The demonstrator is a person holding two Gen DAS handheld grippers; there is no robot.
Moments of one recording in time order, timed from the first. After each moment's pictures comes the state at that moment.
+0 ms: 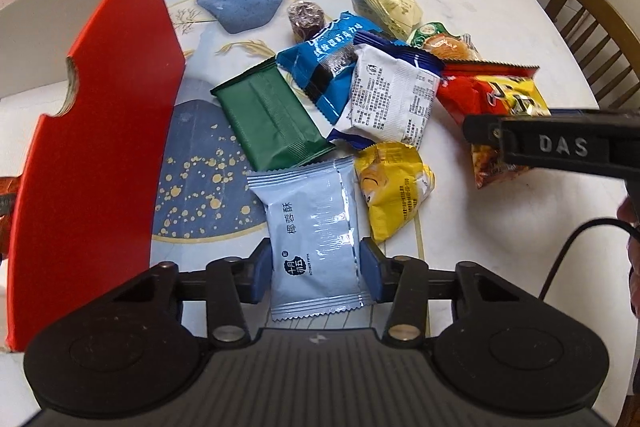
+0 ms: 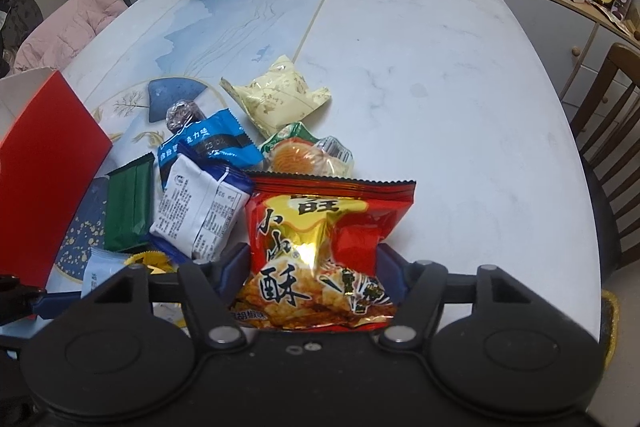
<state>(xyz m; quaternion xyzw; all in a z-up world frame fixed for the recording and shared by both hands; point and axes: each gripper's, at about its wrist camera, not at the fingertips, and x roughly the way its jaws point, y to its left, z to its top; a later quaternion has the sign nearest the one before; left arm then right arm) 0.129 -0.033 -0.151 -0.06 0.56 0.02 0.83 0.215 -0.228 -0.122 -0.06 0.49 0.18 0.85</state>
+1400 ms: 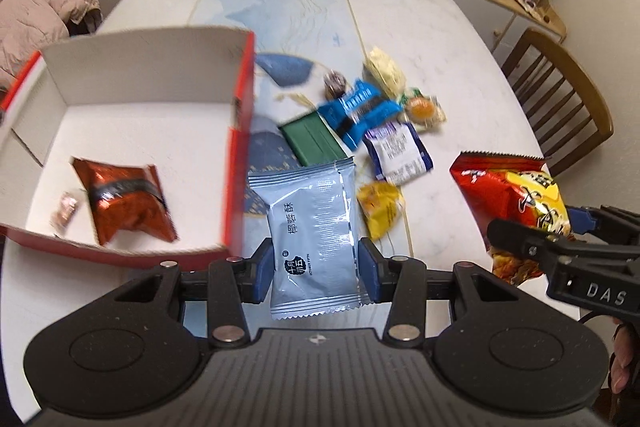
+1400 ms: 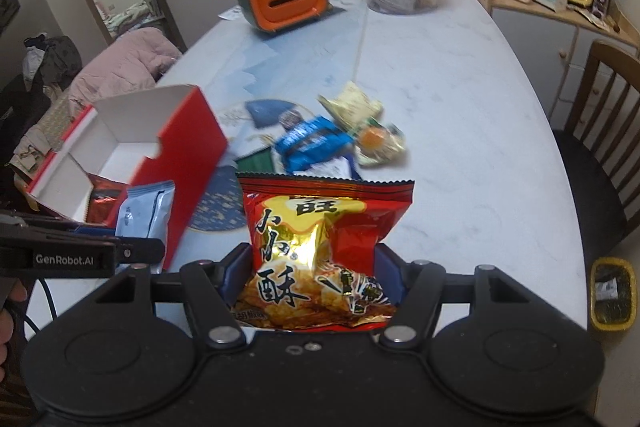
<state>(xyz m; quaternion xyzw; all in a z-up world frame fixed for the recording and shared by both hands) 0.047 0.030 -0.045 -0.09 0.50 -0.01 0.86 0.082 -0.222 -0.032 0.00 0.45 0.21 0.87</state>
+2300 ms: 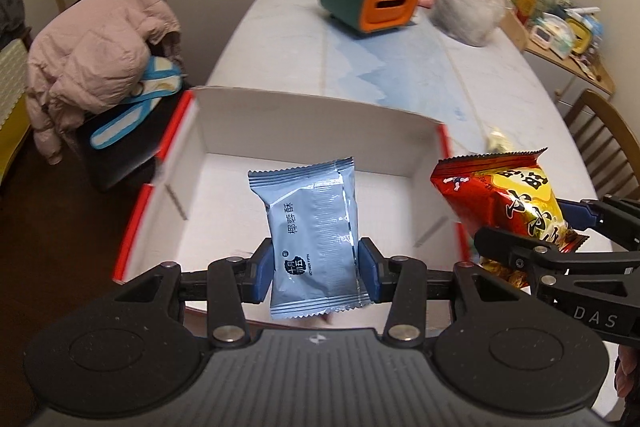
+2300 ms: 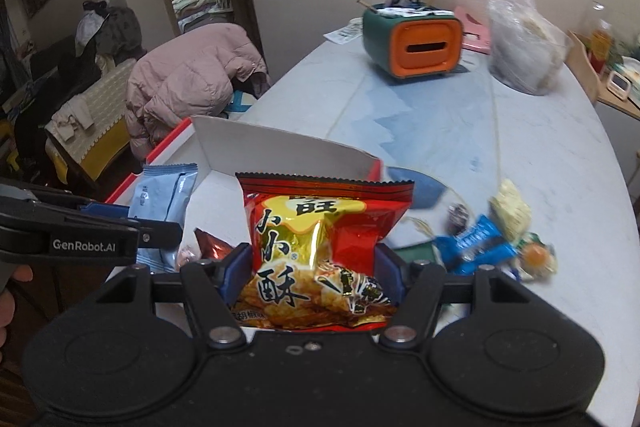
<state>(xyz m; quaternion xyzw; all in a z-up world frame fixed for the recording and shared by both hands) 0.049 0.203 -0.017 -0.09 0.47 0.06 0.88 0.099 -0.028 0.002 -0.07 0.41 0.29 0.86</state>
